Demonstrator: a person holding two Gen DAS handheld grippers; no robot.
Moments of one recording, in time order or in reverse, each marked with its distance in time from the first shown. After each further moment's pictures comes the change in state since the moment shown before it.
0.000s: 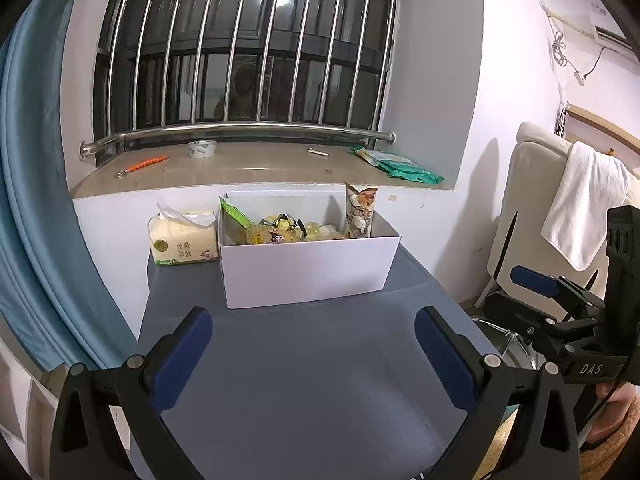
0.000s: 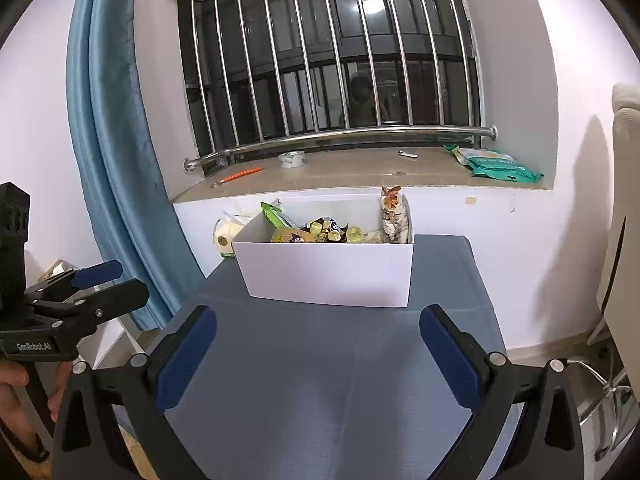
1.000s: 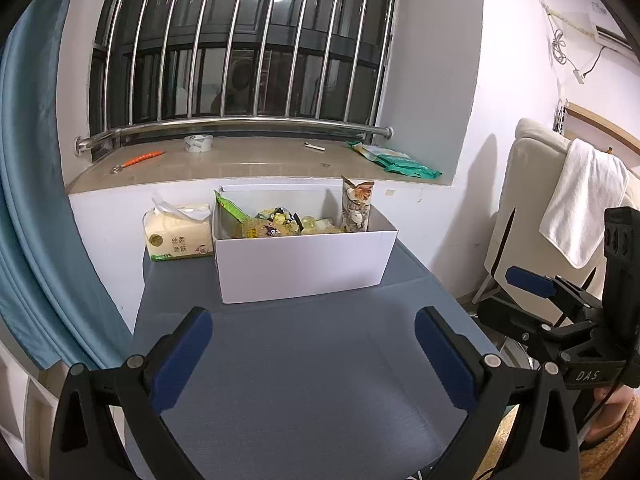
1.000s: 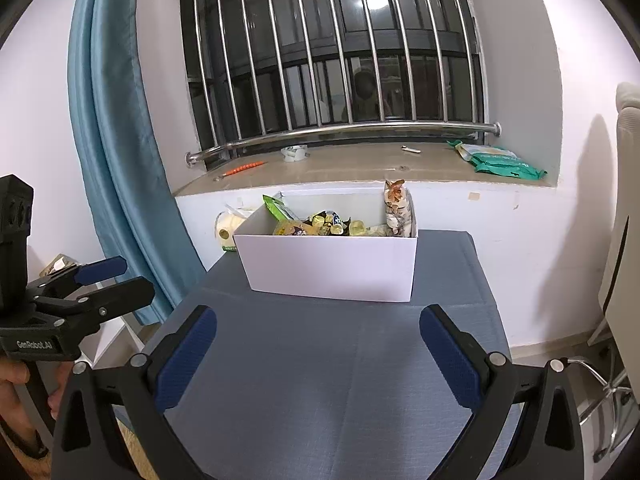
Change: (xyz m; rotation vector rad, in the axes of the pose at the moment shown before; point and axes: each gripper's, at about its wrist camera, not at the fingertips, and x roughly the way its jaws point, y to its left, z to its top) left arm 0.004 -0.001 -0.003 -0.001 0.018 -0.015; right arm 0.004 0.004 -0.004 -0.008 0.019 0.004
